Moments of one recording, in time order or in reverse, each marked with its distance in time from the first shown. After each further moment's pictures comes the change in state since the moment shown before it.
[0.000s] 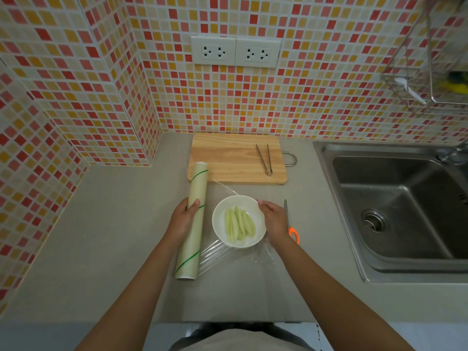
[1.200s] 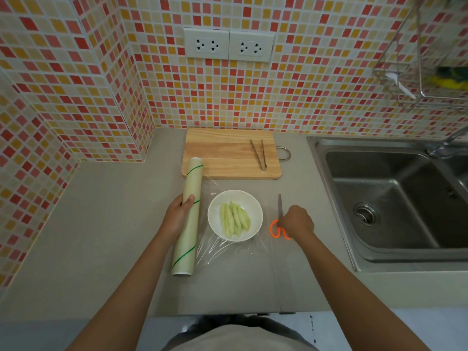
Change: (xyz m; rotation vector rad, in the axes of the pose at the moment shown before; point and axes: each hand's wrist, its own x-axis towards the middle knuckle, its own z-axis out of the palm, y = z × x) left_hand -0.002 -0.002 -0.002 -0.058 -0.064 -0.038; right_hand 0.004 -0.016 -0.061 -1.039 0.041 0.230
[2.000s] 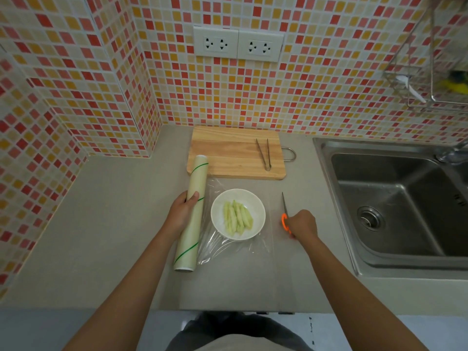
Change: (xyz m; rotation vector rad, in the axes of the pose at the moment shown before) left_hand -0.004 0.004 0.001 -0.001 0.021 -0.004; right_hand 0.003 0.010 0.005 0.256 0.057 0.070
